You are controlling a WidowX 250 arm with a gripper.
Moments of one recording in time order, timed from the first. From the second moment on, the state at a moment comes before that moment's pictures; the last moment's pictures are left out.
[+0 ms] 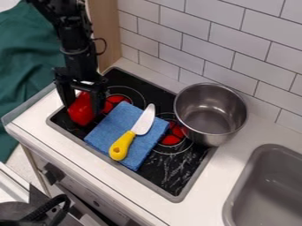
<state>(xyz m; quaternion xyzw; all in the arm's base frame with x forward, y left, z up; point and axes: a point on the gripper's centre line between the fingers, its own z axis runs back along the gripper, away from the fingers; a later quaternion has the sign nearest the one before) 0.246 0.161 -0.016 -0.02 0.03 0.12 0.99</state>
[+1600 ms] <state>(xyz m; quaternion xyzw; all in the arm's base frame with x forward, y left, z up) 0.309 -0.005 0.107 0.07 -0.13 -0.04 0.99</state>
